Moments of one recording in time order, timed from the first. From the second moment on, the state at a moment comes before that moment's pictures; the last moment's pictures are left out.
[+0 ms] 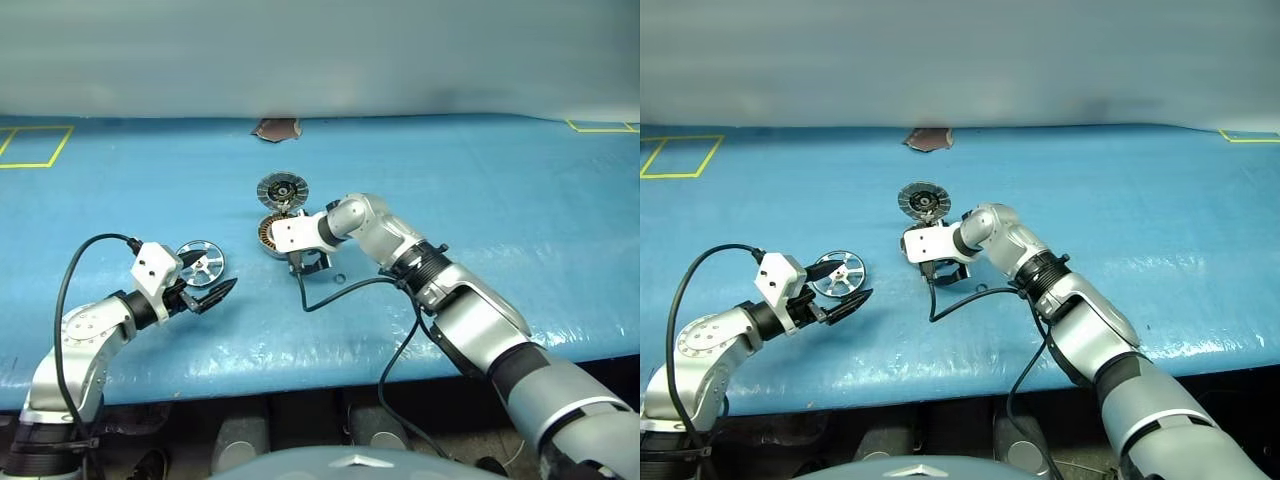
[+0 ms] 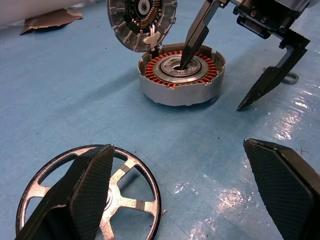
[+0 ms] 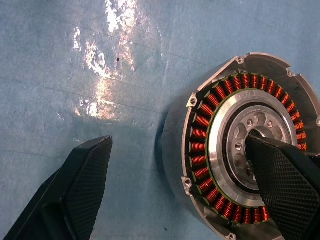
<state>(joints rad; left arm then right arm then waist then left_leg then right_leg) 0.08 0.63 0.15 -0.25 -0.37 0.34 -0.75 -1.01 -0.20 0.65 0.72 -0.31 0.03 1.05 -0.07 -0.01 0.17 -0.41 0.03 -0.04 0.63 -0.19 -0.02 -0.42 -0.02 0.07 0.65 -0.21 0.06</state>
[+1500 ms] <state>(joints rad) 0.03 0.68 0.22 -0.24 -0.37 0.34 -0.78 -0.79 -0.18 0.67 0.28 -0.42 0.26 1.13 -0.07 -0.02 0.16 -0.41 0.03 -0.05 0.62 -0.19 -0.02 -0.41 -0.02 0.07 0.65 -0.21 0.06</state>
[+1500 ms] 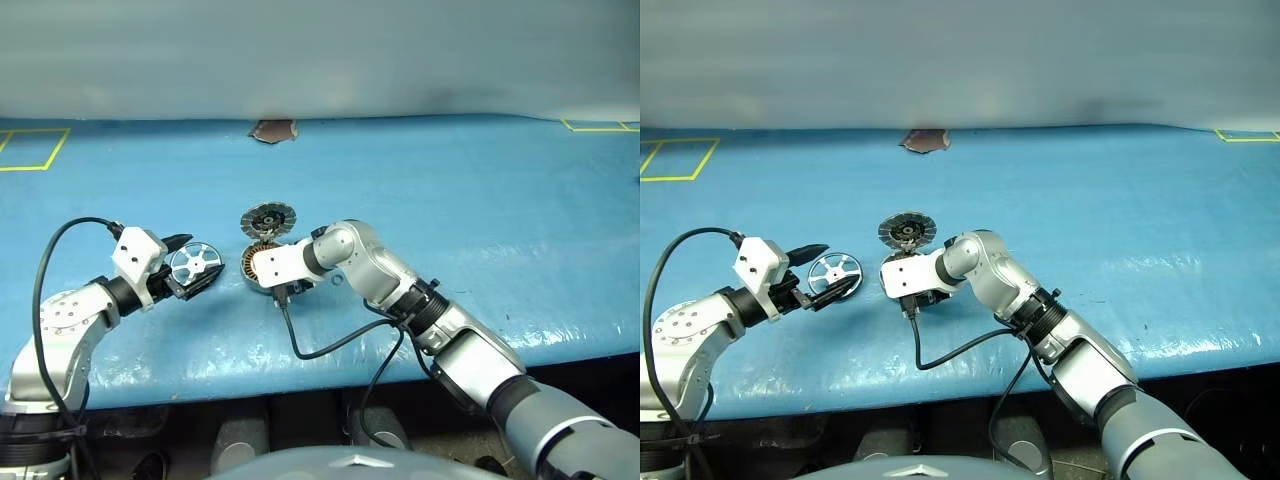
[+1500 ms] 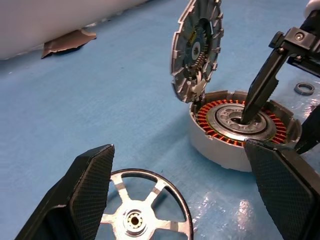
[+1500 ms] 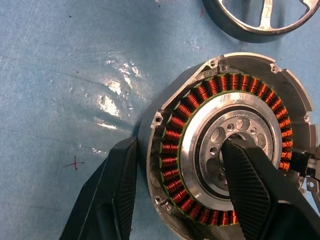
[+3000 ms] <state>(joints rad) -0.01 0.73 0.15 -0.20 -0.41 0.35 -0.98 -0.08 -0.31 0.17 -0.47 -0.08 0.69 0.63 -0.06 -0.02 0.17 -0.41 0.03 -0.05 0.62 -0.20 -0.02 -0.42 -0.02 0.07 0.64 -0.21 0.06</state>
